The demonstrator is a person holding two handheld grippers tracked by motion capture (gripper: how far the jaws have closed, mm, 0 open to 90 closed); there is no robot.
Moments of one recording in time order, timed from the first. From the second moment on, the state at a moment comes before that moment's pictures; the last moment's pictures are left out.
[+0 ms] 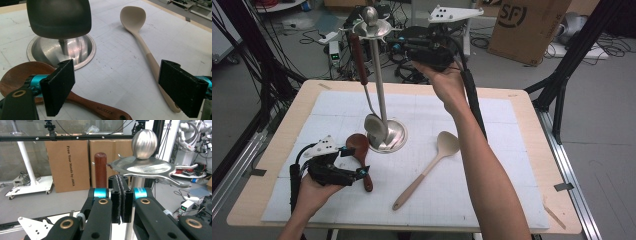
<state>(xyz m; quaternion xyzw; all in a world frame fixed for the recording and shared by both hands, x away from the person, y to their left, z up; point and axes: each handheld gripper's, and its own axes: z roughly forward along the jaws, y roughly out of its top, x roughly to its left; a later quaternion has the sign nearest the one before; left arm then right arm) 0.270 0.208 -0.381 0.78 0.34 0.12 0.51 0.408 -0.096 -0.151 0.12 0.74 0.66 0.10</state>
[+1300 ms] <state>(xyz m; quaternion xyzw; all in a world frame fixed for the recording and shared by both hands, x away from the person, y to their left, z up) 0.269 0.207 -0.381 0.78 0.34 0.12 0.51 0.403 -0.061 -0.148 0.09 0.75 0.65 0.09</state>
